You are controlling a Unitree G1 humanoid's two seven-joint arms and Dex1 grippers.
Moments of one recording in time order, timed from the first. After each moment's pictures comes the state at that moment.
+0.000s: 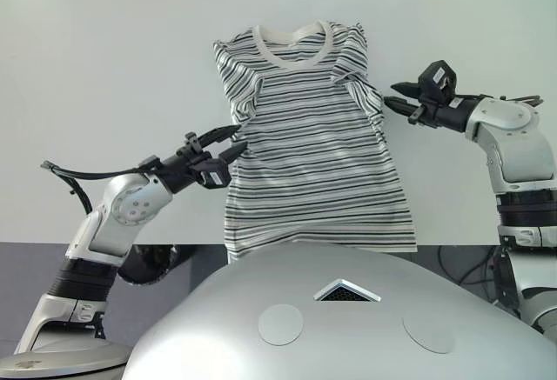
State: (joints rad) left arm 0.35 0.72 -0.16 -0.15 0.36 -0.55 -0.43; right arm -0.08 -0.61 0.08 0.01 0.16 0.42 0.83
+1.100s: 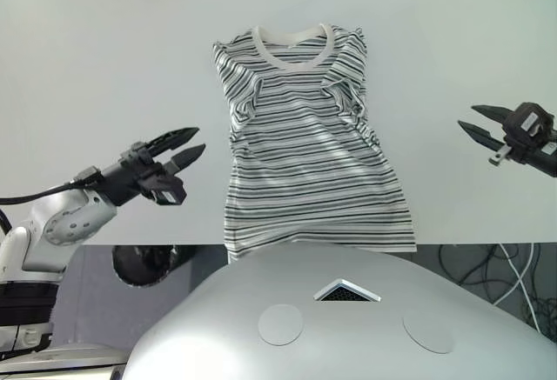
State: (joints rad) left arm 0.54 0.90 0.15 -0.12 0.56 -0.92 -0.30; right arm 0.45 -0.89 -0.32 -0.10 0.11 -0.07 0.94
